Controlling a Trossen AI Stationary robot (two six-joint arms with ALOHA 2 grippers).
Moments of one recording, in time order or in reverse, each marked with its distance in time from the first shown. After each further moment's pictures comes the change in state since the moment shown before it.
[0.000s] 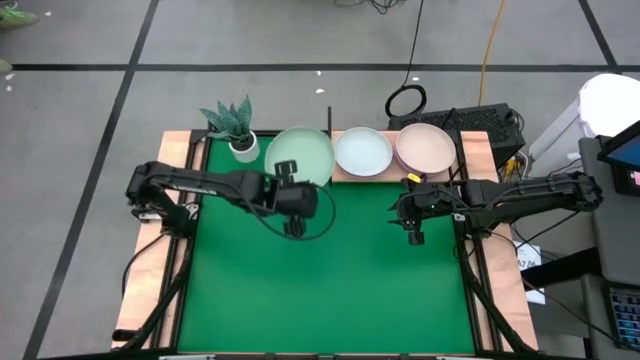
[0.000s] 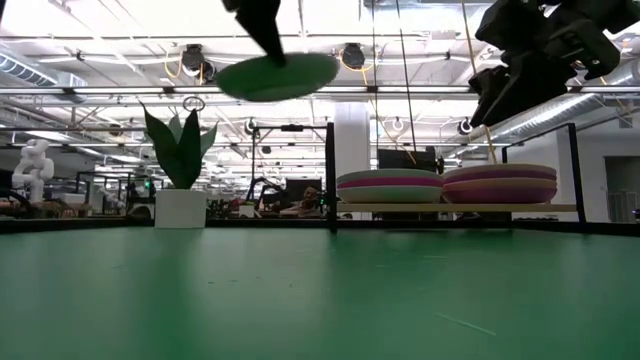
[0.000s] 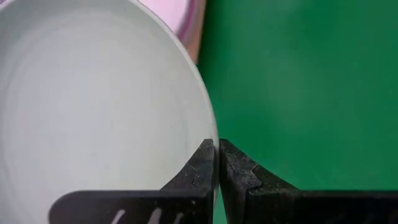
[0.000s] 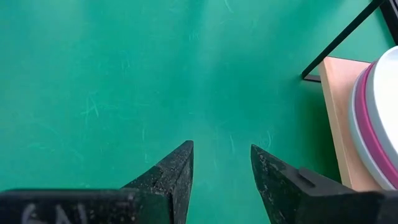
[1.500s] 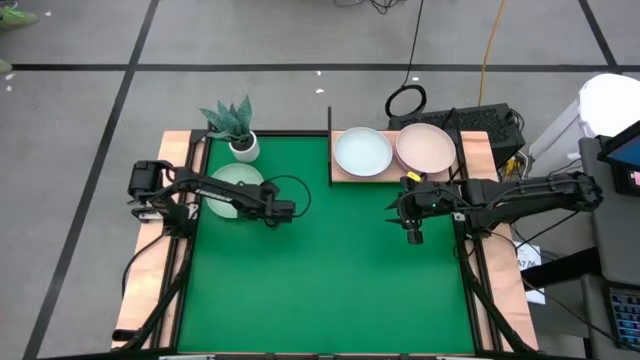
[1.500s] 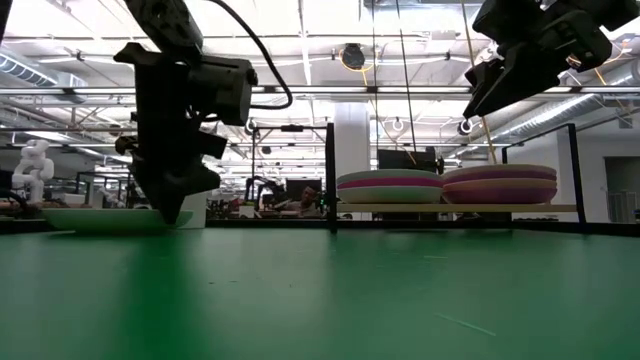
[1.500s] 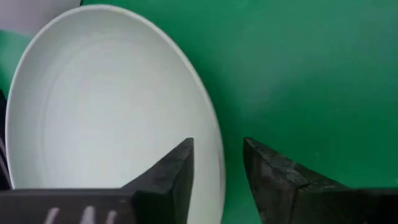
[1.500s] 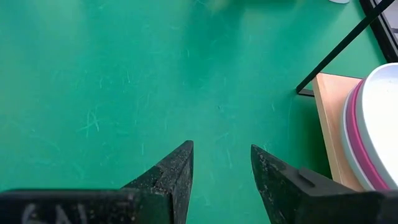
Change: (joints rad) left arm 0.155 0.001 -0.737 0.195 0.050 -0.825; right arm 0.000 0.000 0.016 0.029 0.000 -0.004
